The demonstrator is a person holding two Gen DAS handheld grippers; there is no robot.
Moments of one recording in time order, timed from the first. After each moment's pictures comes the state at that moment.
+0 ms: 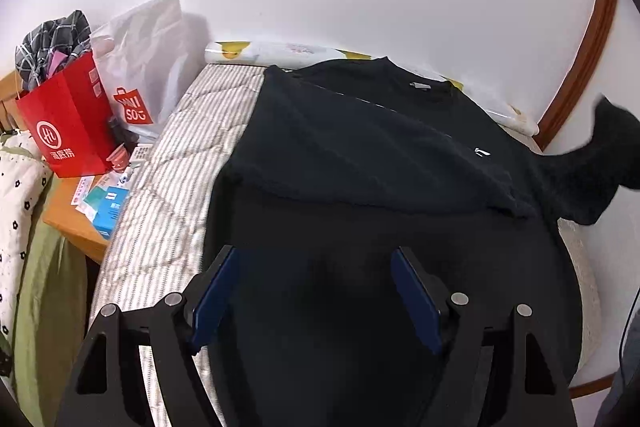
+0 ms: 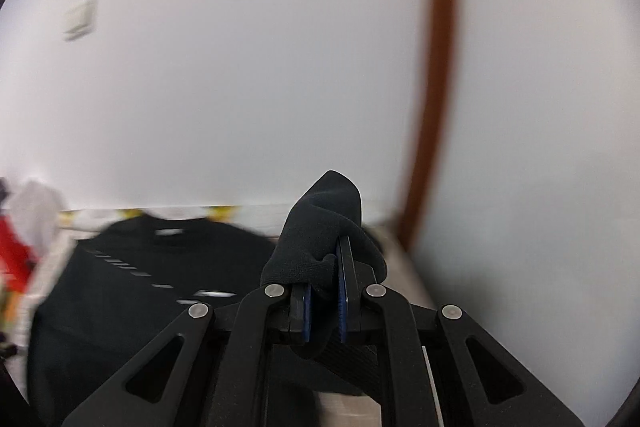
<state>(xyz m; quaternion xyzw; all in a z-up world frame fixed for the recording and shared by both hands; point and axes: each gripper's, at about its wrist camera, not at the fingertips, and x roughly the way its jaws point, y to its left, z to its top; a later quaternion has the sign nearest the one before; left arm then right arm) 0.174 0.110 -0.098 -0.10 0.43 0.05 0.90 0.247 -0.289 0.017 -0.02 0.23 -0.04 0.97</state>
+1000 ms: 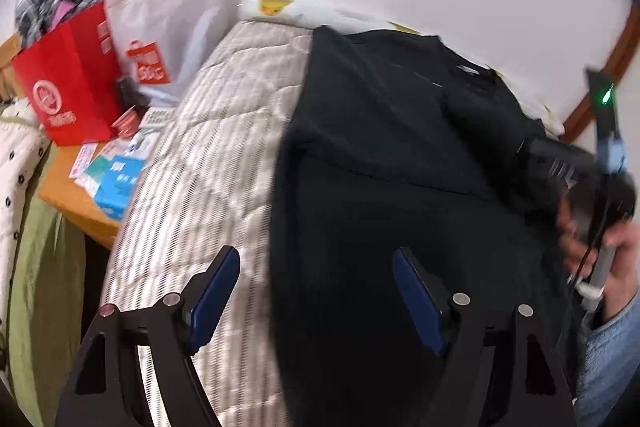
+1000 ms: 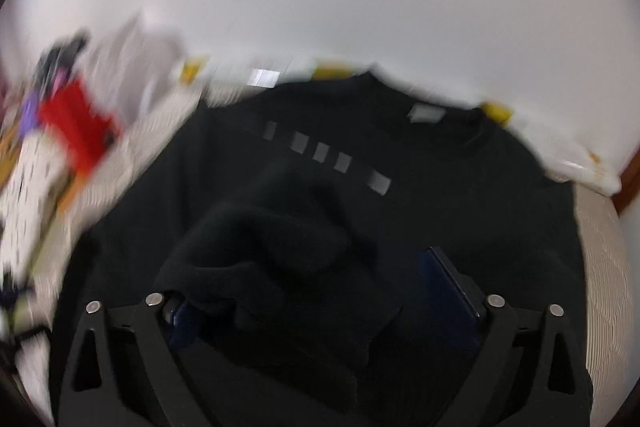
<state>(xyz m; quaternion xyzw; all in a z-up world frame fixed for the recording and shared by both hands) 0.194 0.166 -0.145 -0.13 0.47 0.05 0.87 0.328 -0.024 -0.166 -0.12 0.40 0.16 0.89</state>
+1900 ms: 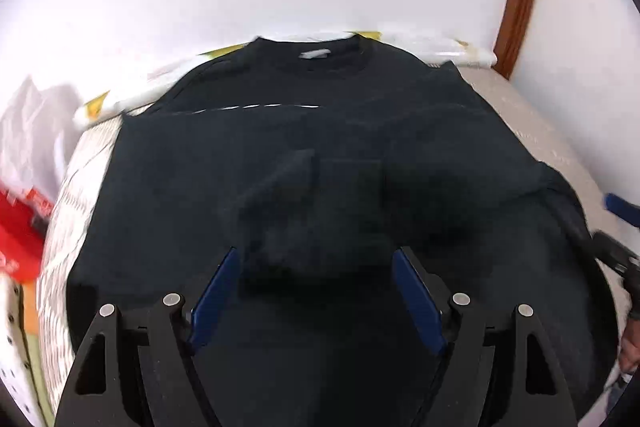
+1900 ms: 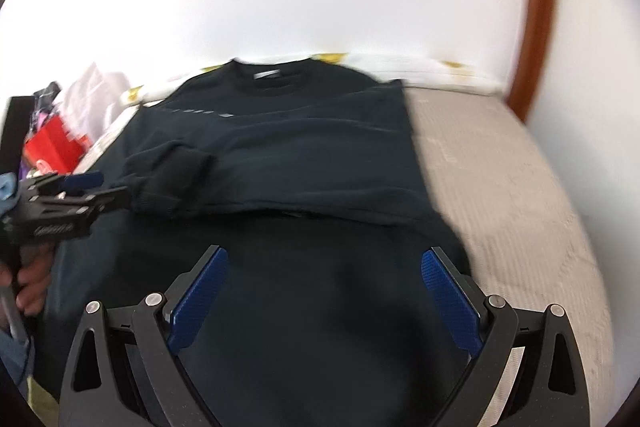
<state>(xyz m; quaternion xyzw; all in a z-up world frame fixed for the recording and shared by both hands) 0.296 -0.029 -0.144 0.04 0.45 -0.05 0.89 0.186 -0.237 -0.150 -0.02 0.37 0.06 0.93</state>
